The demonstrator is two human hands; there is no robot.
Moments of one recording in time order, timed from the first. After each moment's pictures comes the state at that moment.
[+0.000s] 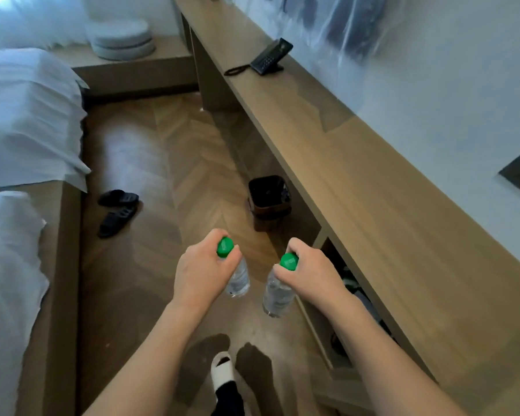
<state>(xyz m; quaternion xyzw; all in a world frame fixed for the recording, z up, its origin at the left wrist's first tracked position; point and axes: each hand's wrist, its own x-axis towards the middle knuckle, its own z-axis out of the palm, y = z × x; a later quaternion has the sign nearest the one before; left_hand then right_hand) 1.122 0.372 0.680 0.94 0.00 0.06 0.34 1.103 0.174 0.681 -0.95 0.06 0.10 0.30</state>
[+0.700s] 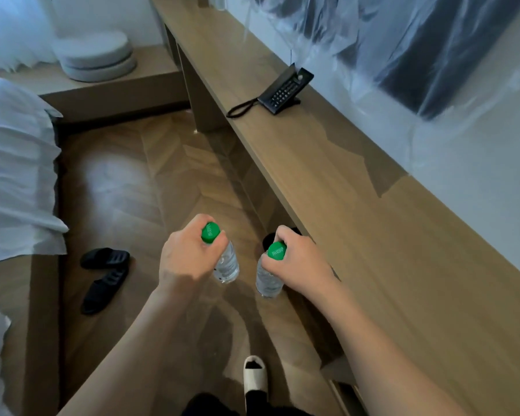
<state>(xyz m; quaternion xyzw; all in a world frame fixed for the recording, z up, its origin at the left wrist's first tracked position) 1.582 0.429 0.694 0.93 0.02 0.03 0.36 1.554 0.233 0.684 -0.94 0.07 0.08 0.32</state>
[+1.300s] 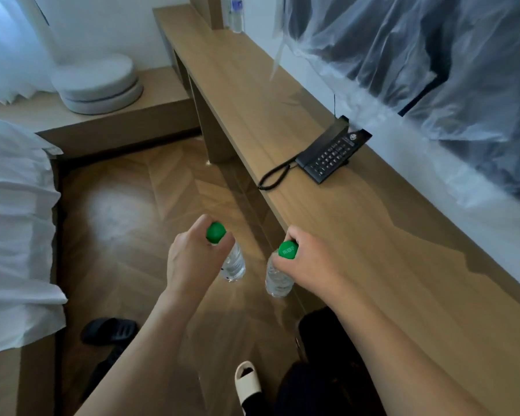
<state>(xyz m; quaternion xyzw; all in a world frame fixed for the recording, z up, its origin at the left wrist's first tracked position) 1.966 0.471 0.705 0.93 0.04 0.05 0.36 1.941 0.275 0.692 -0.93 0.09 0.08 0.36</state>
